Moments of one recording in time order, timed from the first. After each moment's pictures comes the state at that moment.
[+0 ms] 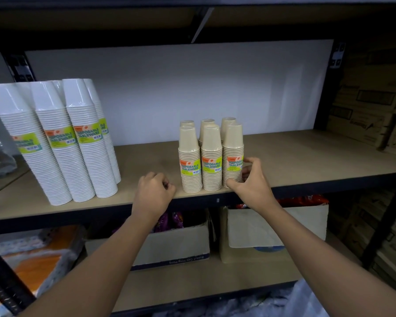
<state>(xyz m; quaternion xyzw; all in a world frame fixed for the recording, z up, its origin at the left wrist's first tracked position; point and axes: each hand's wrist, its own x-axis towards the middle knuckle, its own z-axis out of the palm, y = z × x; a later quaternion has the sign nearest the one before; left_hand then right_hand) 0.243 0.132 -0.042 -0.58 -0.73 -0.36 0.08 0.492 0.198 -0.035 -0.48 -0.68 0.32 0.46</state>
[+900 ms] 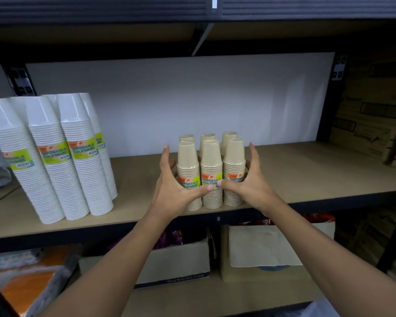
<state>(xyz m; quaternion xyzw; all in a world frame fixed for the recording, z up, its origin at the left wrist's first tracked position) 0.287 0.144 0.003 -0.59 -0.58 -0.54 -0.14 0.491 0.207 0.011 -0.36 -0.69 0.43 0.45</state>
